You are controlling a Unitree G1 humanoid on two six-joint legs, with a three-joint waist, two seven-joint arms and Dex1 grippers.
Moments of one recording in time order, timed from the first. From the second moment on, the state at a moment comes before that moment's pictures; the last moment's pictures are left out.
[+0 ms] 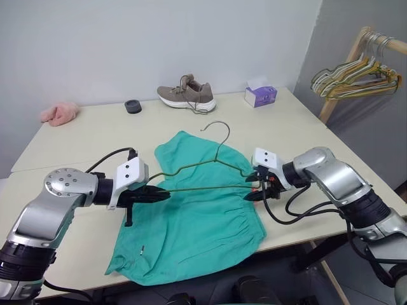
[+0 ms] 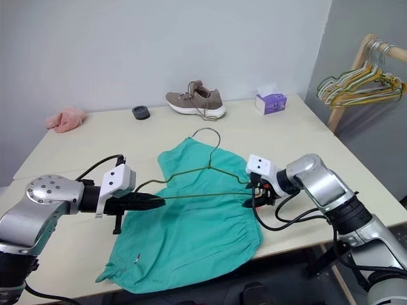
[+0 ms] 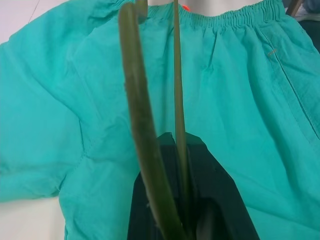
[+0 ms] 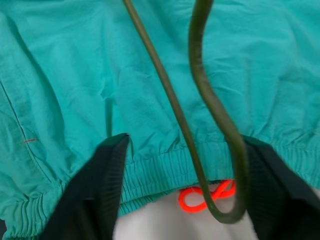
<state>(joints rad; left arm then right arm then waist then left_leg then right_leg) -0.24 0.96 0.00 -0.19 -0.35 0.41 -1.26 -0.73 -0.67 0.48 0.00 0.18 0.77 1.18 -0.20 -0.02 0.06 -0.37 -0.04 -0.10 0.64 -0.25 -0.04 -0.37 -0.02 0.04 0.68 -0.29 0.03</state>
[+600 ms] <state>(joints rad) -0.23 0.92 0.04 -0.20 -0.43 0.48 -1.25 -0.72 -0.69 0.50 -0.06 0.18 0.80 1.22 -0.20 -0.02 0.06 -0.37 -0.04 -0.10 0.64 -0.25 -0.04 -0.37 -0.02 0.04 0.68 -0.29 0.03</state>
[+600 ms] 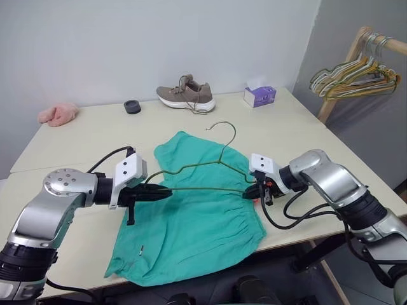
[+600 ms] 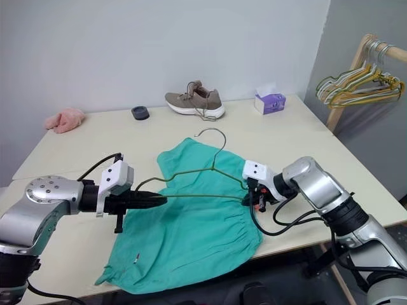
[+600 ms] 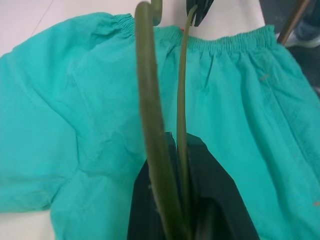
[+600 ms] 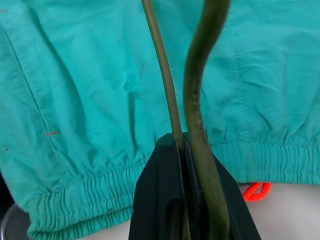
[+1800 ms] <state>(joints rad) -0.20 0.86 0.09 -0.02 -0.43 0.36 -1.21 -0.09 -0.87 -0.11 -0.33 0.50 1.36 0.91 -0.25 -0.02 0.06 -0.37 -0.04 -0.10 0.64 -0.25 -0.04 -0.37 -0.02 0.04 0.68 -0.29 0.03</state>
